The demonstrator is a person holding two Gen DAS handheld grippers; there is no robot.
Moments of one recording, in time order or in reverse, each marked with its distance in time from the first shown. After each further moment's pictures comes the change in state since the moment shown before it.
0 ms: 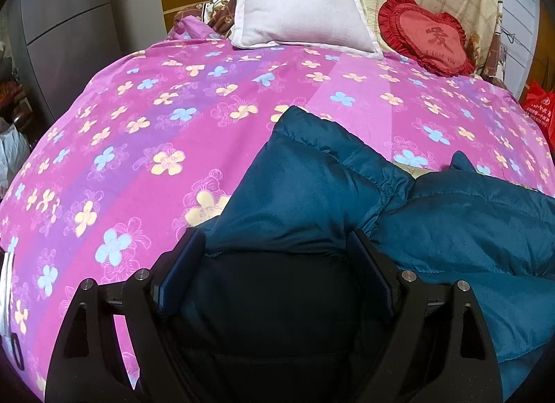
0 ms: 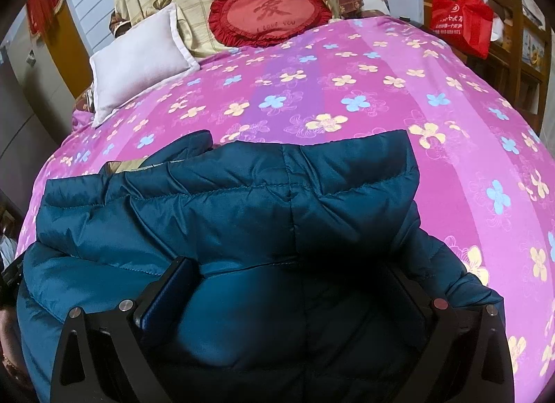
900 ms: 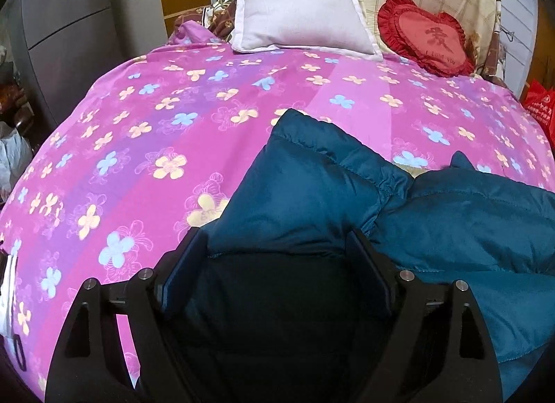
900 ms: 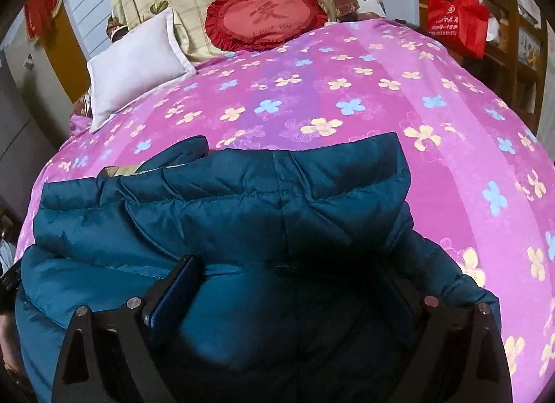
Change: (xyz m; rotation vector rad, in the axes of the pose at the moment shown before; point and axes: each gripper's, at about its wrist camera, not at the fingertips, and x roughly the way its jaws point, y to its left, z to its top) left arm -0.002 -0.002 0.001 0.006 -0.005 0.010; right arm -0.004 -0.004 0.000 0.012 -0.025 -0.006
